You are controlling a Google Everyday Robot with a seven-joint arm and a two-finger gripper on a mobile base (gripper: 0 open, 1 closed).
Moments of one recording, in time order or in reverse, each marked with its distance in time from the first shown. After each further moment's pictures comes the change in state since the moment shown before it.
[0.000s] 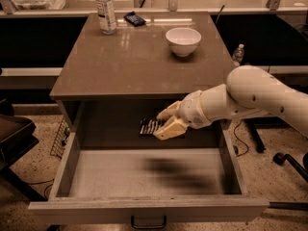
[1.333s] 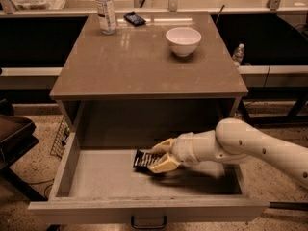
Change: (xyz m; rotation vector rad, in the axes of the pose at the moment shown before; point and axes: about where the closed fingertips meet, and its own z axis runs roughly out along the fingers) arm 0.087 0.049 0.082 -0.053 -0.114 0.031
